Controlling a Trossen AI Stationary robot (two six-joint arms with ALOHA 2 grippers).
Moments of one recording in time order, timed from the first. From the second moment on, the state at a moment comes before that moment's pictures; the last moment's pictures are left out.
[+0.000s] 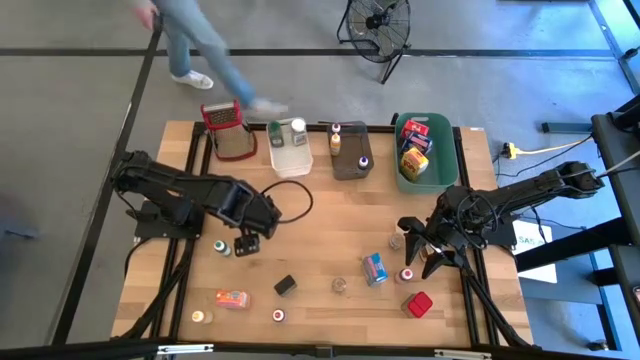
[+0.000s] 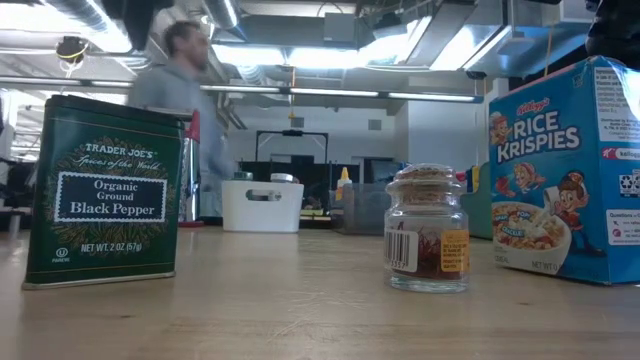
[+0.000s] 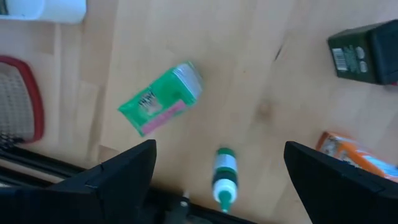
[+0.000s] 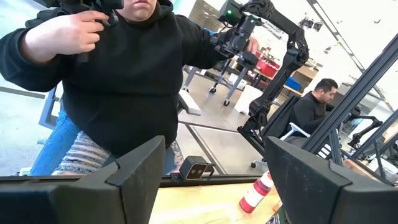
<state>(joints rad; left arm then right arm) -0.30 1.52 1.56 -1.57 -0.13 -0.61 0.22 0.85 0.27 0.58 -0.83 -0.49</state>
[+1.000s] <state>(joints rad) -0.49 1.21 1.26 -1.57 -0.10 -1.52 0.22 0.84 0.27 0.59 -0.83 -0.49</state>
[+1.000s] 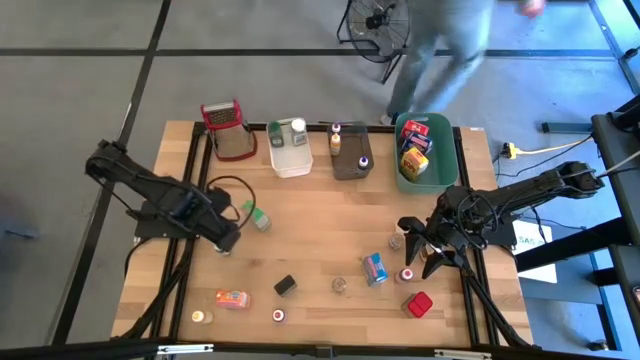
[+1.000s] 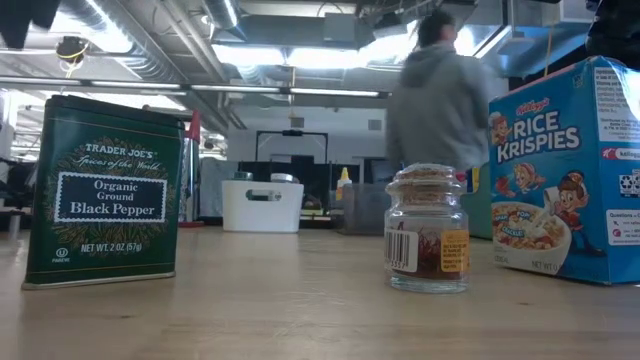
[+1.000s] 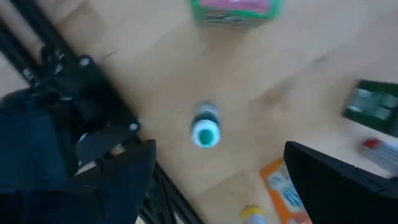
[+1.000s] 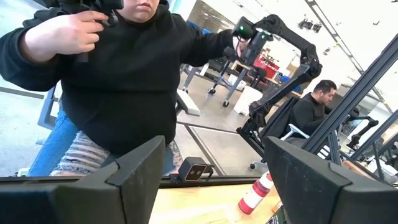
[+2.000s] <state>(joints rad) -0.63 1.29 1.10 -1.42 -0.08 -1.64 0.22 0.85 0.27 0.59 -0.79 -0.48</state>
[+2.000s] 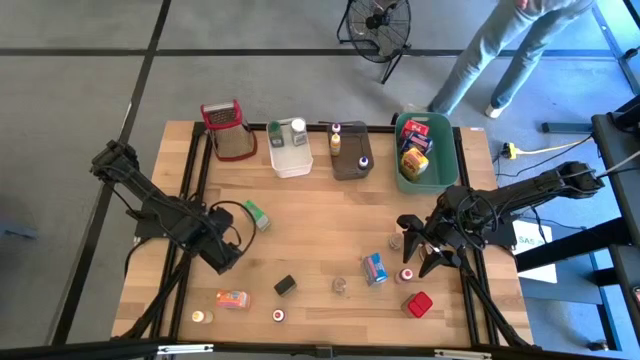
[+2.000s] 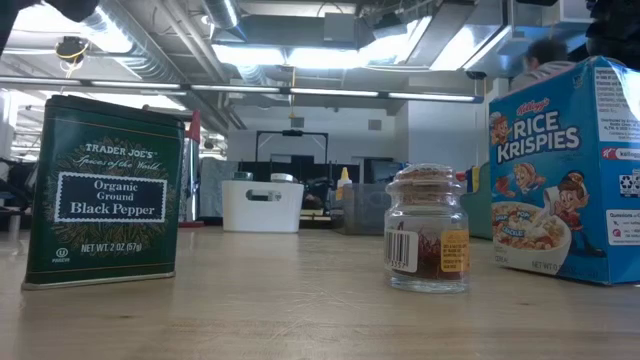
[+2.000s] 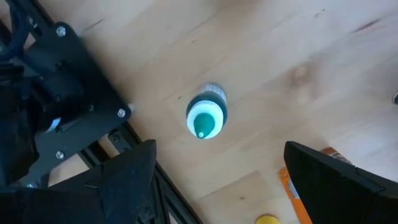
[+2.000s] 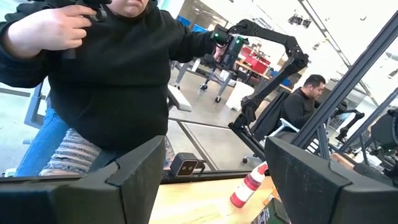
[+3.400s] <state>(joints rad) -0.63 1.16 0.81 -1.18 -0.10 -1.69 0.26 0.85 0.27 0.65 -0.79 -0.45</state>
